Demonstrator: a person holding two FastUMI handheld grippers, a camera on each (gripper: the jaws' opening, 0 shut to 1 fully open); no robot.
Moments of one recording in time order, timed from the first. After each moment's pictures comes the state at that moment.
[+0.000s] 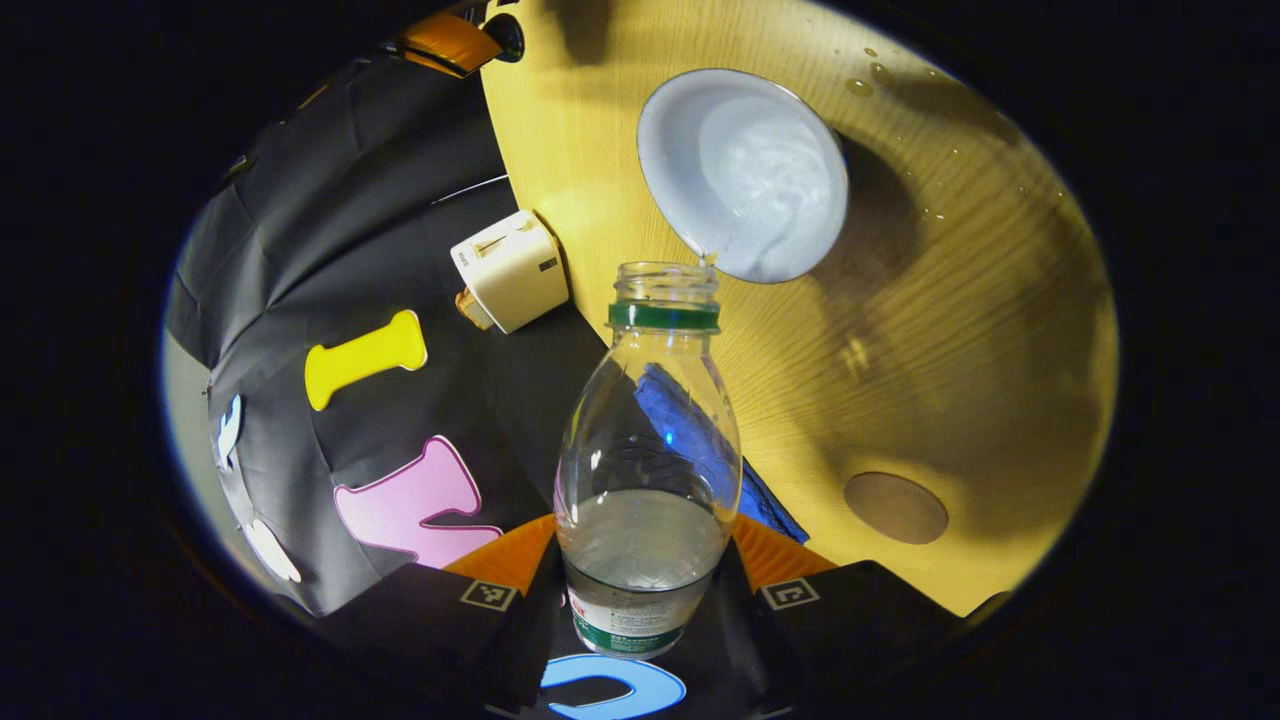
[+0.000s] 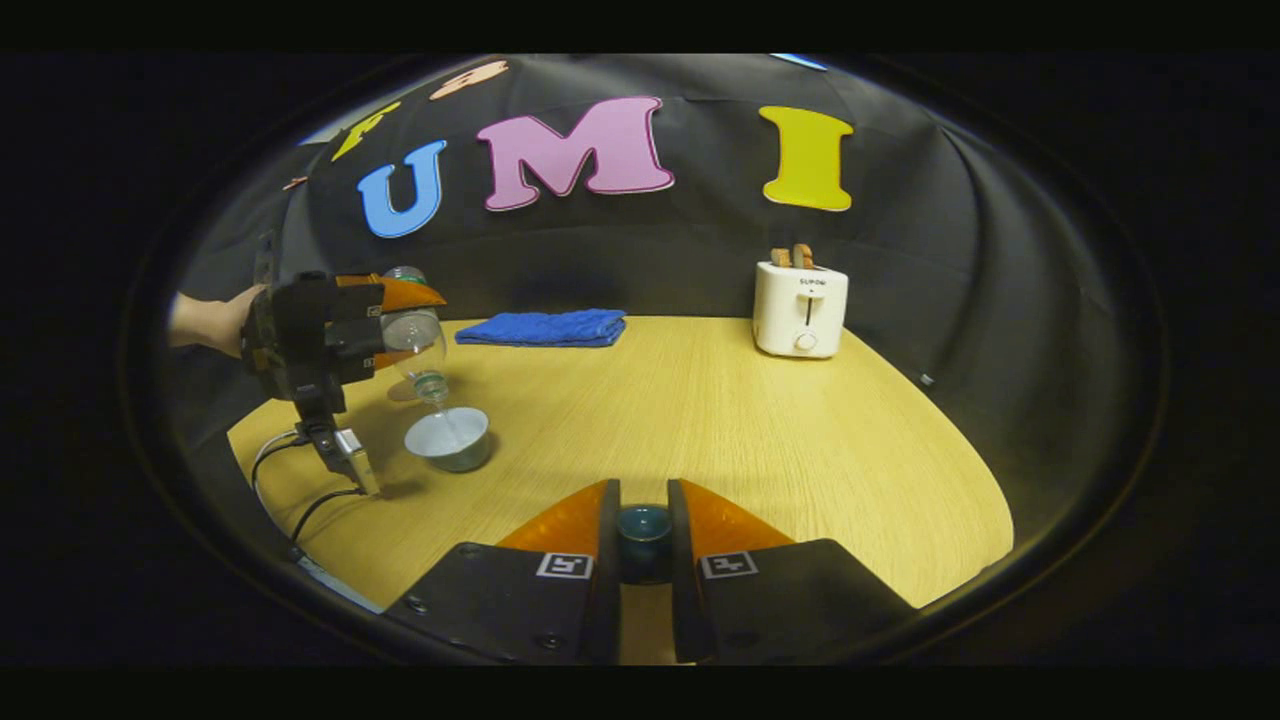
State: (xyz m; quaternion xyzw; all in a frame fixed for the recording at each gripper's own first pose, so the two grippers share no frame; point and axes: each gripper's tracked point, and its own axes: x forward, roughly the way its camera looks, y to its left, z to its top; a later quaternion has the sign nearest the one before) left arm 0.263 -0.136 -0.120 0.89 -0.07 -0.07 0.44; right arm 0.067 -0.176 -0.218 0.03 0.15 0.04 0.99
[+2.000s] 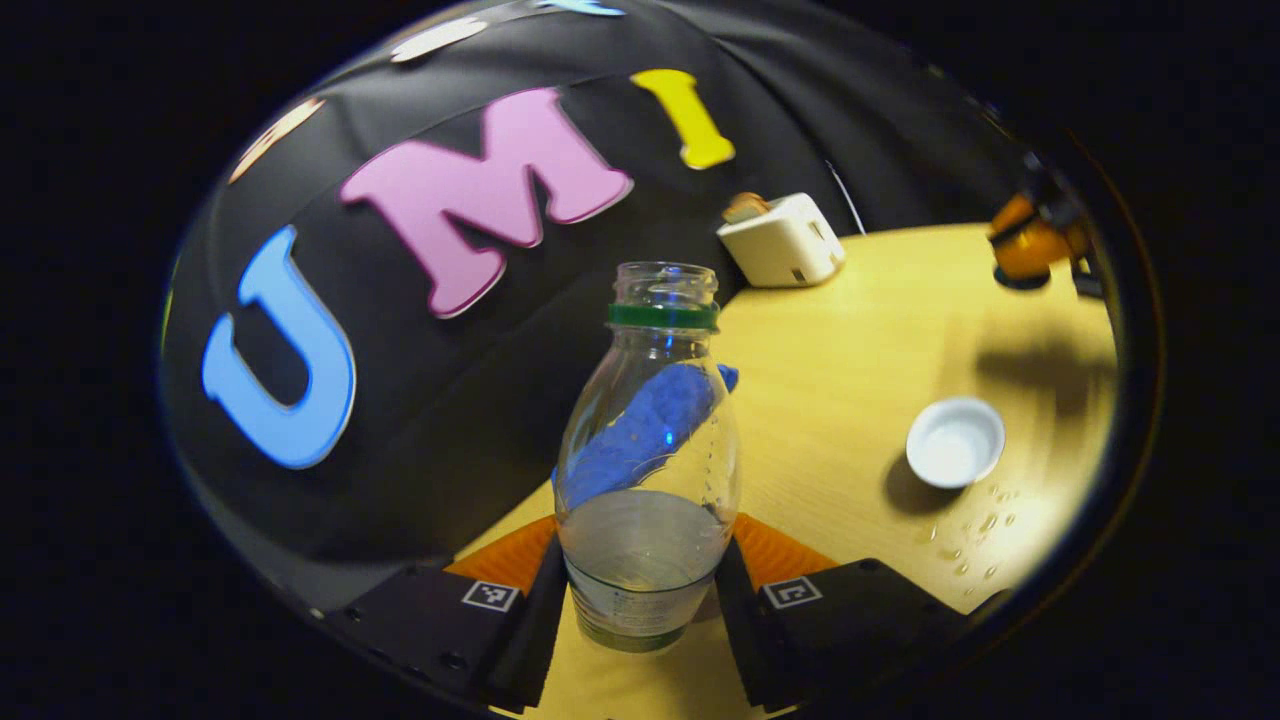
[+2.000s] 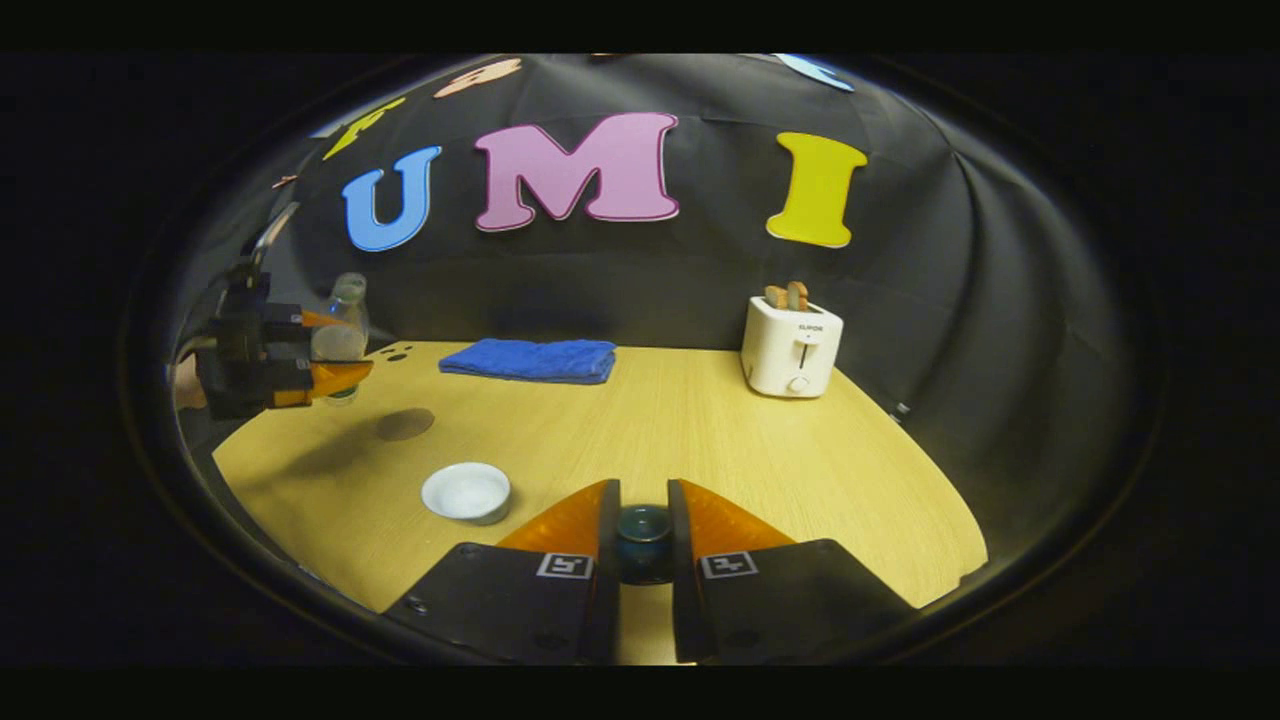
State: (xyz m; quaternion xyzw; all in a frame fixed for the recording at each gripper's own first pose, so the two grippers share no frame) left arm 0.226 -0.058 -0.094 0.27 0.05 -0.12 0.95; right arm 0.091 -0.140 -0.158 0.01 0.13 -0.01 0.99
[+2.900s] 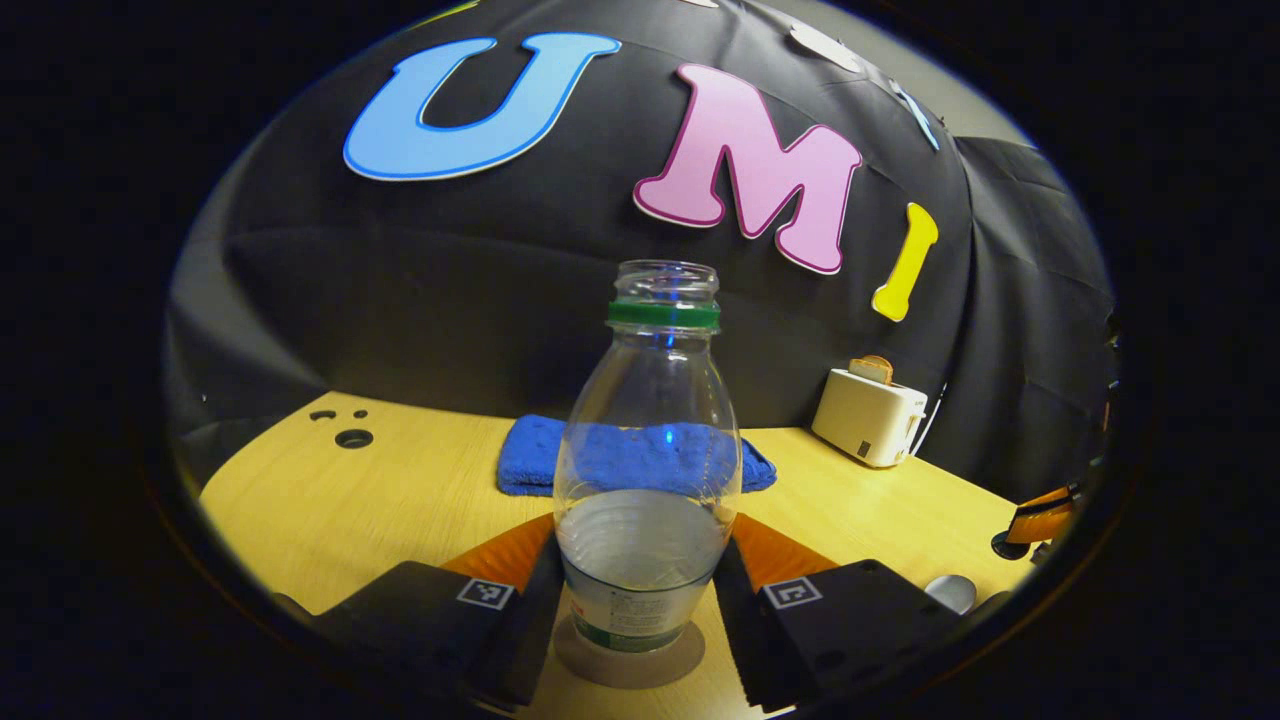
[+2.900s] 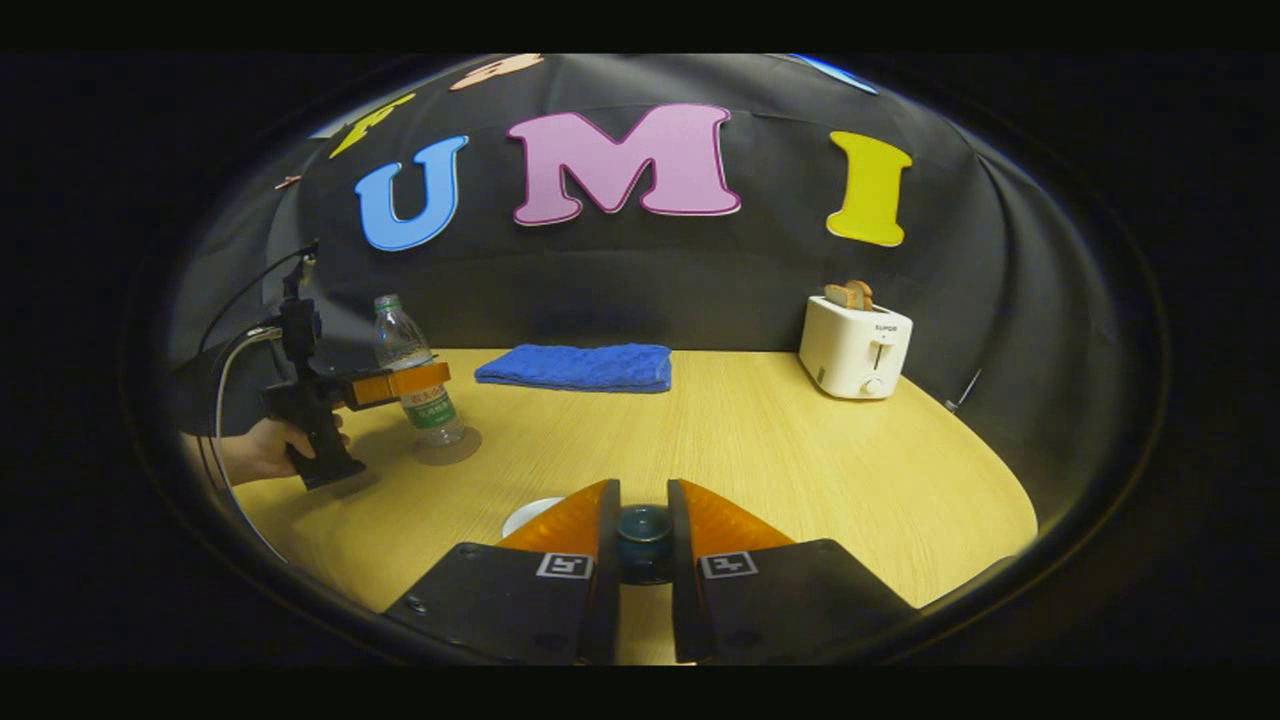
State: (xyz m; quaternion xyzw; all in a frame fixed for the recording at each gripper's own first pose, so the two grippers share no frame) left arm 0.272 -0.015 -0.136 -0.08 0.01 -0.14 0.99; right arm 0.130 -0.058 -0.166 0.03 0.13 0.01 0.99
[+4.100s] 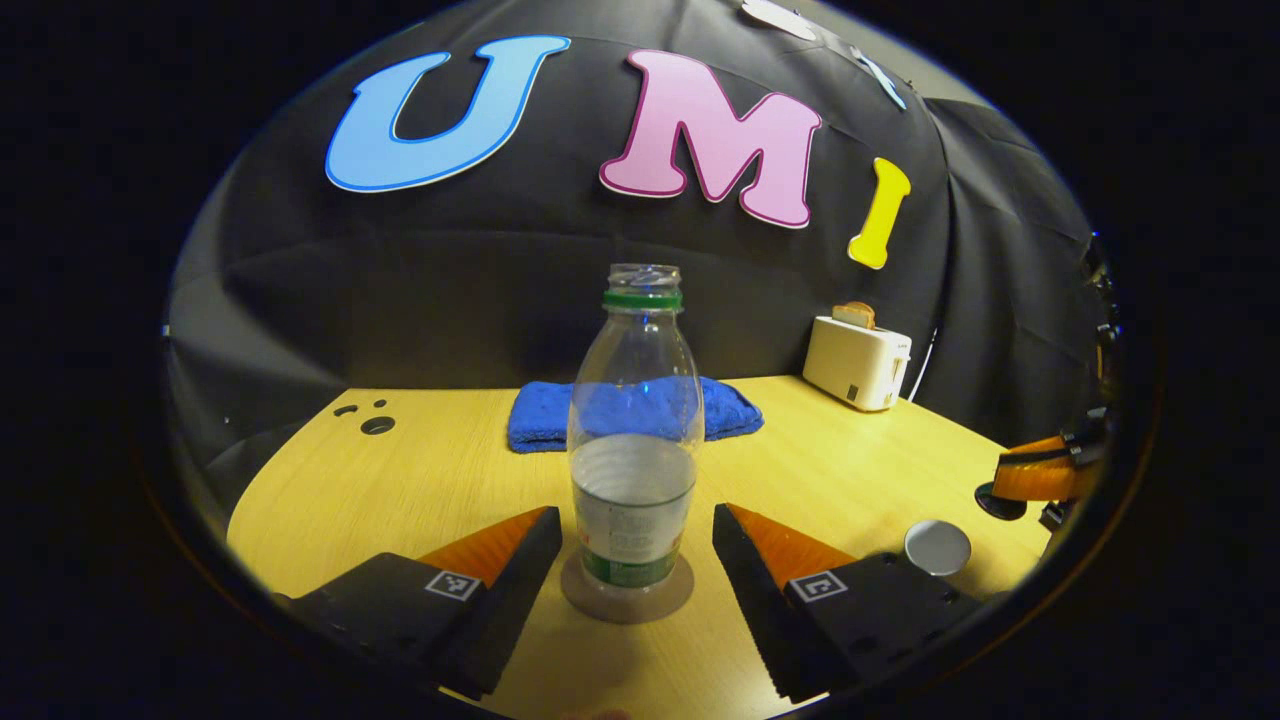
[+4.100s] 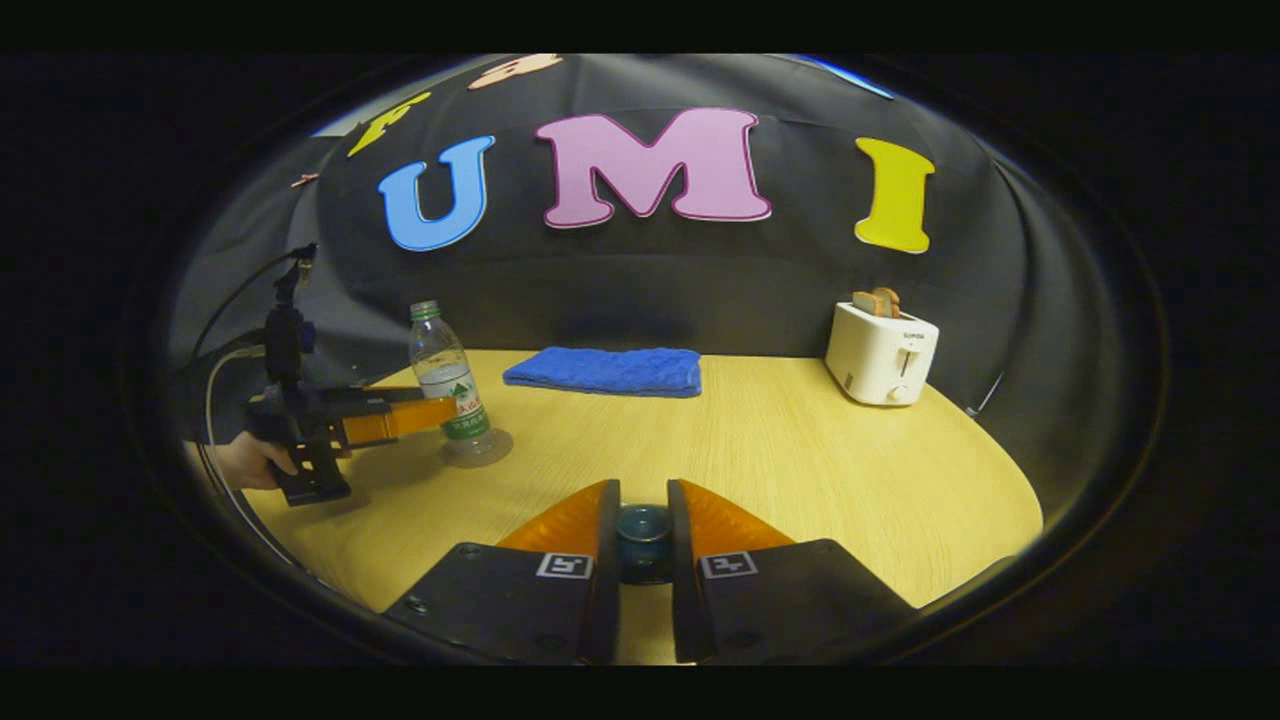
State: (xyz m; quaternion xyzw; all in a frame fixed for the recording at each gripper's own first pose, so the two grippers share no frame) left arm 0.209 -0.017 -0.159 -0.01 0.06 -0.13 0.99; right arm 0.132 -0.031 -0.155 0.03 0.12 0.04 0.99
